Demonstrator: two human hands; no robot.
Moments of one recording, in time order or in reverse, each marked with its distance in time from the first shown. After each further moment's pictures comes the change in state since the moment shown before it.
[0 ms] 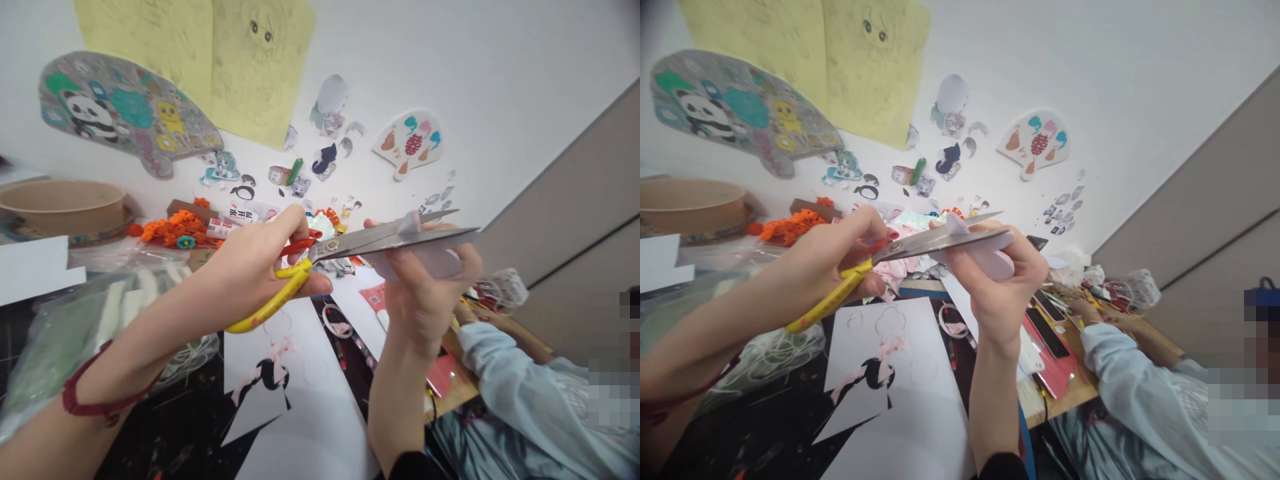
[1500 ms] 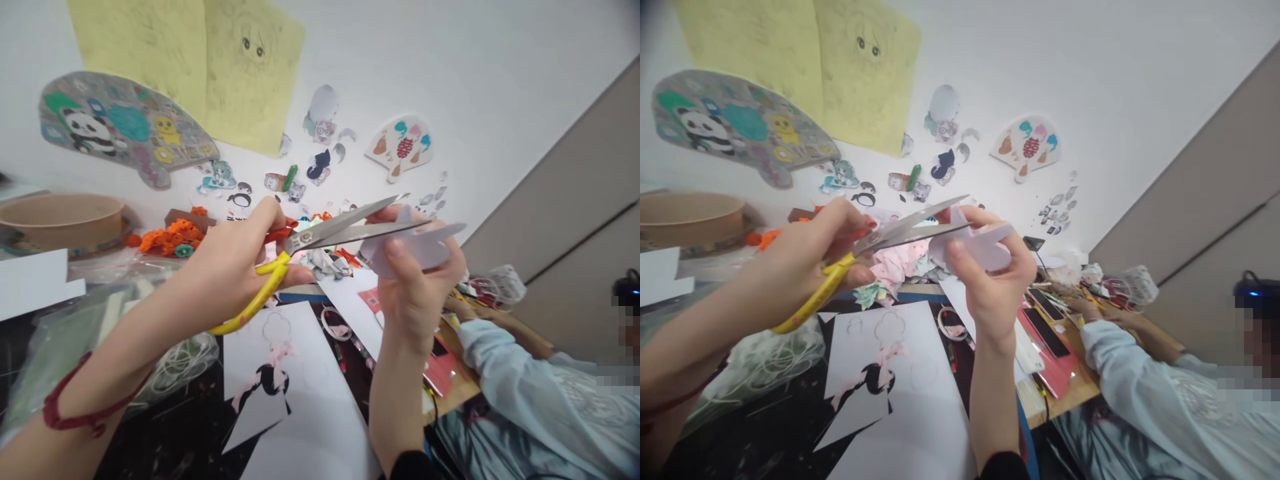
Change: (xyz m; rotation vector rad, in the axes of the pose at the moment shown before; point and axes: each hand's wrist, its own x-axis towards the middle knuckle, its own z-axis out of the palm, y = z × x) left_hand -0.006 0.008 -0.010 0.281 0.191 -0.060; right_hand 0.011 -0.004 0.007 0.122 0.056 0.030
